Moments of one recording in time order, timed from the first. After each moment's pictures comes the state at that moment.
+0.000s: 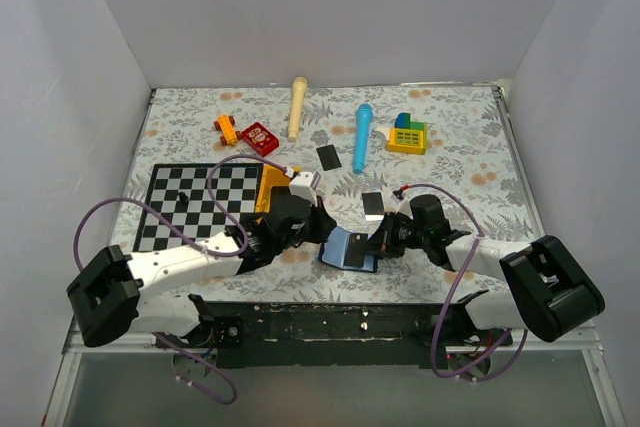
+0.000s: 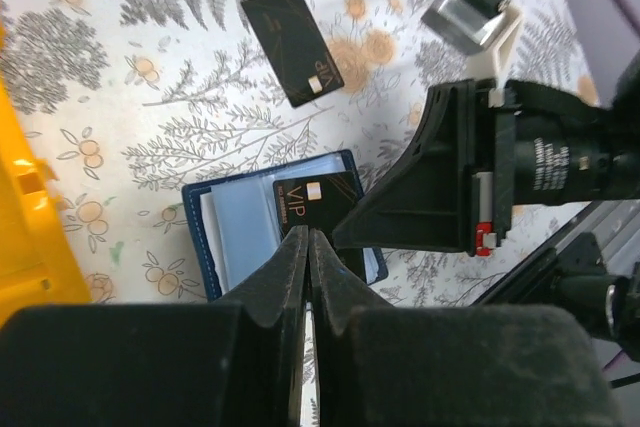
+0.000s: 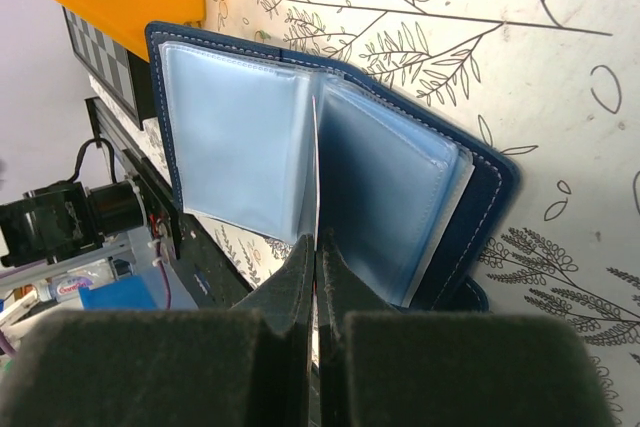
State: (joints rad) left arm -1.00 1.21 0.67 0.07 -0.23 -0.68; right arm 0.50 1.32 0.31 0.30 -0.57 0.83
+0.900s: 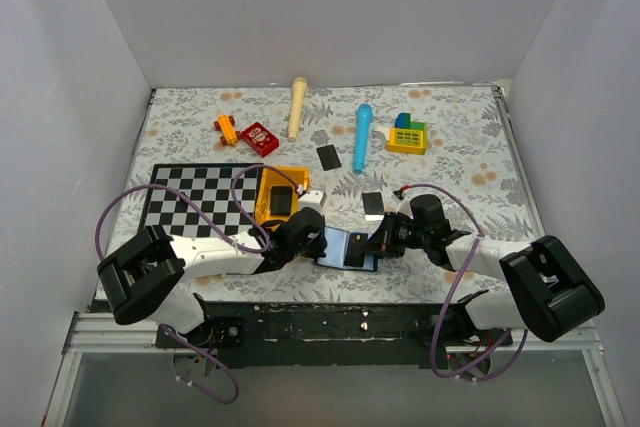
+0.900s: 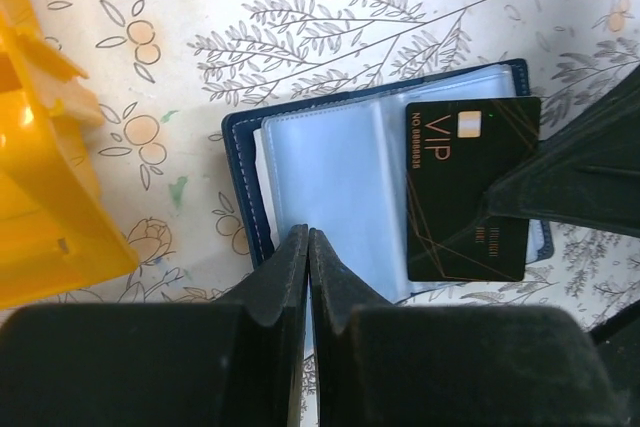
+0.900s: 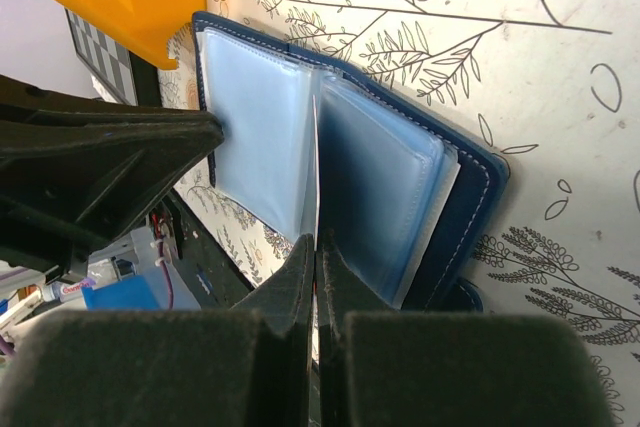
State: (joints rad) left arm -1.01 1.45 0.65 0.06 -0.25 -0.67; right arm 0.50 1.32 0.31 0.30 -0.58 0.83
